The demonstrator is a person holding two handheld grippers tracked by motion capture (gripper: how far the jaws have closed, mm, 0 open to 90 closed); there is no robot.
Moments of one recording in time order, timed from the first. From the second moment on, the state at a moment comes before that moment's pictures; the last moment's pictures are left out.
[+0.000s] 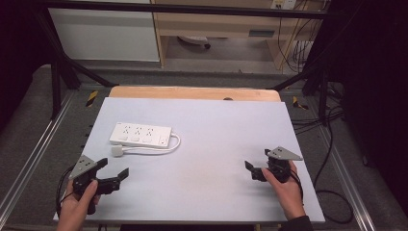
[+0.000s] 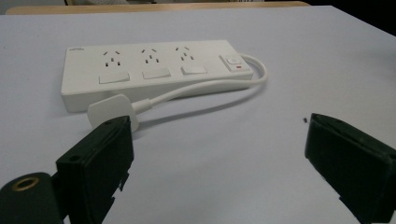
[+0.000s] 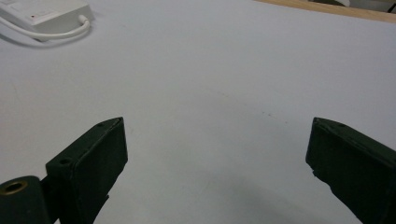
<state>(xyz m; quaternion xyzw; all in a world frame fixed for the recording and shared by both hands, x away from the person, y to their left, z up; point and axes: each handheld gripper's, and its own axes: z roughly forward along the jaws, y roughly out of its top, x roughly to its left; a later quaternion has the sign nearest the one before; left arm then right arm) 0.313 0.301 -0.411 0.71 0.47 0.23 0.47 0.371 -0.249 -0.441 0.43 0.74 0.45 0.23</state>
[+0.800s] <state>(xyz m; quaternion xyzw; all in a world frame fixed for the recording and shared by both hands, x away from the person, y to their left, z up) 0.312 0.296 -0.409 0.71 0.47 0.22 0.48 0.367 -0.246 -0.437 0.42 0.75 0.46 0.24</state>
